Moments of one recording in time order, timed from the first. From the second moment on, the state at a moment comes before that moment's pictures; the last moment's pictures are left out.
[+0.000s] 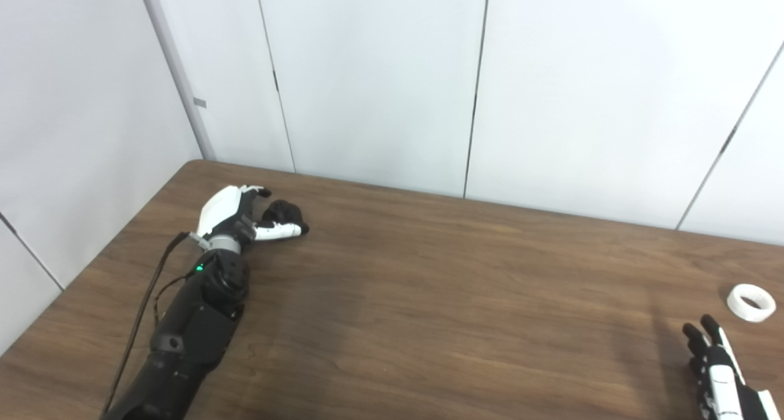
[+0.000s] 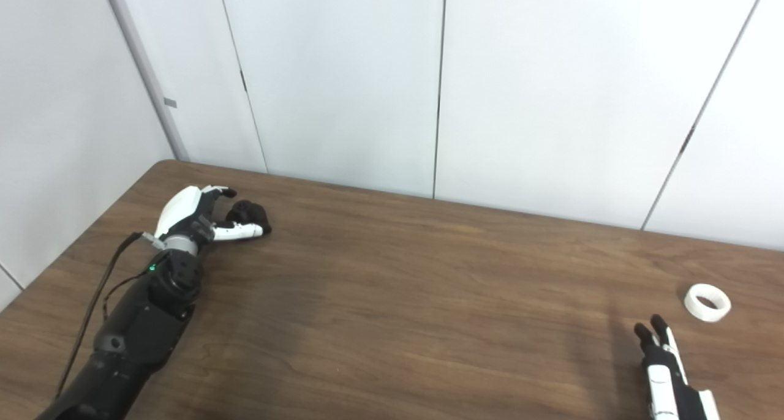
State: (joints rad) left arm -0.44 0.48 -0.01 0.39 0.51 0.42 0.06; right arm 0.09 -0.12 -0.06 -0.28 -0.01 0.18 0.04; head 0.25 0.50
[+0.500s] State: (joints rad) left arm -0.48 0.51 -0.05 0.50 0.51 0.41 0.07; right arm 0.10 -0.11 -0.06 -0.28 -0.01 0.18 0.03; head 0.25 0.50
